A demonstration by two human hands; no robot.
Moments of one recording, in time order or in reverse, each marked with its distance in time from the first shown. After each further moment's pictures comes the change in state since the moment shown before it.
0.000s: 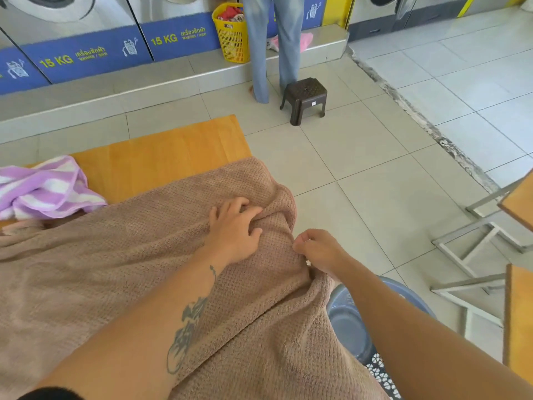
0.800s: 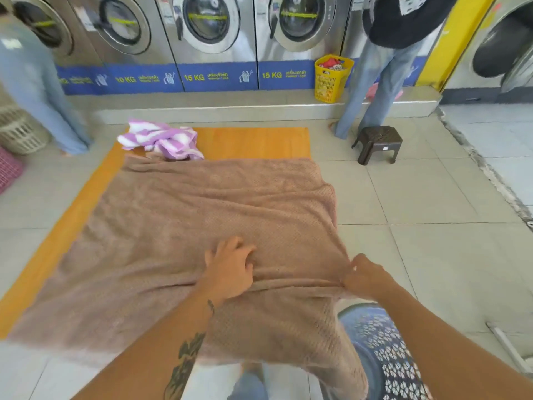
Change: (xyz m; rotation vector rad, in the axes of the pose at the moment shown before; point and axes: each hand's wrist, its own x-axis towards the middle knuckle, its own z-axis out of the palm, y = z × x) left_hand -0.215 0.024 0.023 0.002 0.017 -0.438; right_hand -0.088 0.065 -0.037 -0.687 -0.039 -0.103
